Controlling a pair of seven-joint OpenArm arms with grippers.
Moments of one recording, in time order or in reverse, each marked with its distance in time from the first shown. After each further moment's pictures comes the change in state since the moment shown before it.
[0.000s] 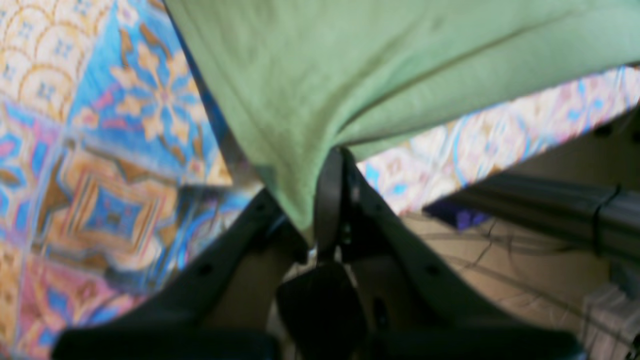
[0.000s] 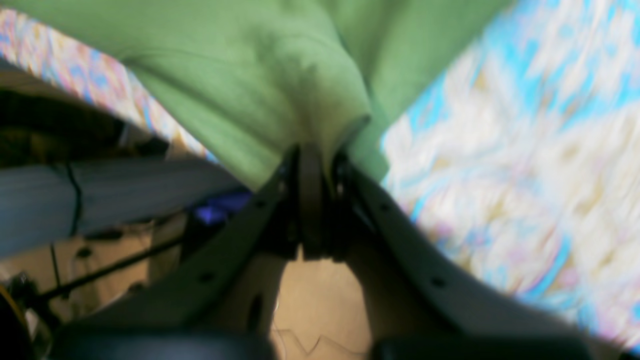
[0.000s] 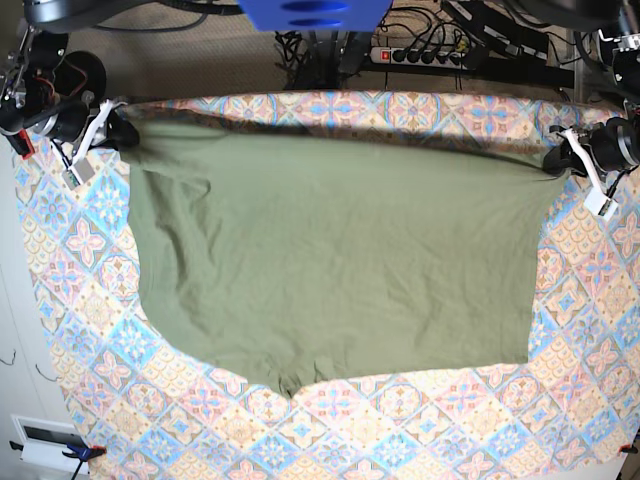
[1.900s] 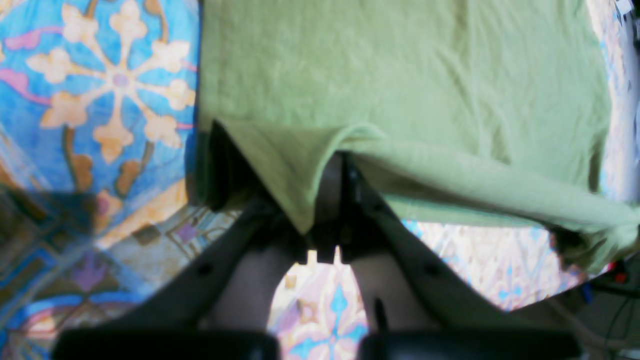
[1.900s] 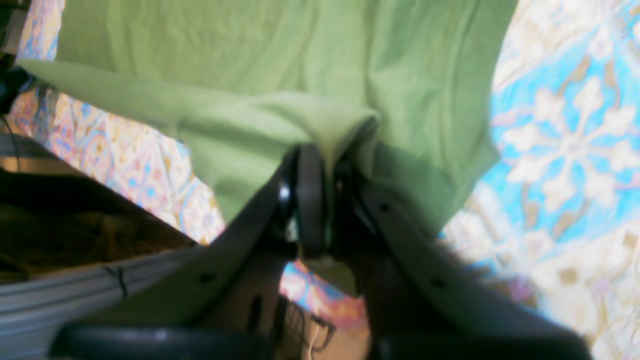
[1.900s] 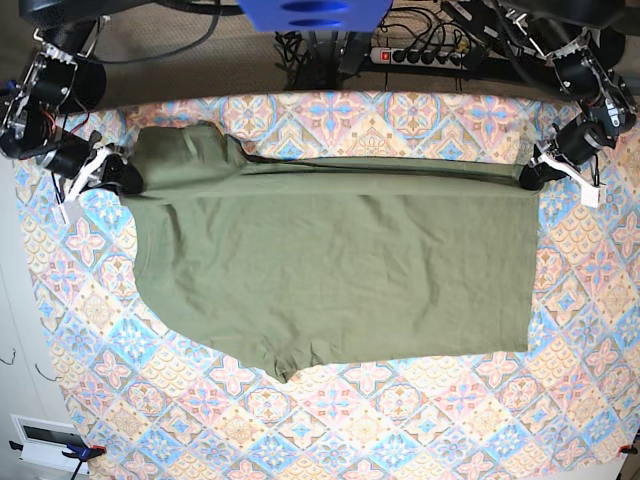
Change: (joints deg) left arm -14.0 23.7 -13.1 -16.3 9.8 0.2 -5.2; right arm 15.1 -3.7 0.6 -13.6 4.3 0.0 0.0
